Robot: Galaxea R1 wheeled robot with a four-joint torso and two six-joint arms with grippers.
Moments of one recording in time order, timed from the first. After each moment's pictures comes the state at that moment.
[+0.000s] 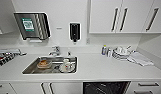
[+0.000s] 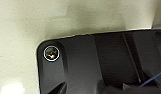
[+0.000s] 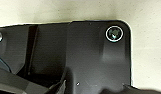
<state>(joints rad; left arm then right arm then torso) 1.47 3.03 -2.75 0.07 -0.03 0.00 -1.52 3.02 -2.78 0.22 0.00 -0.26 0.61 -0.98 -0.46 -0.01</state>
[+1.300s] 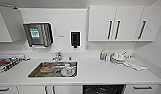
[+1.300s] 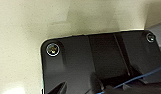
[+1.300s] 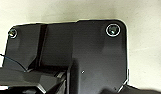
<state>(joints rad) 1.47 3.03 -2.76 0.07 -0.03 0.00 -1.52 3.02 -2.78 0.21 0.00 -0.26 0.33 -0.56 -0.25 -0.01</state>
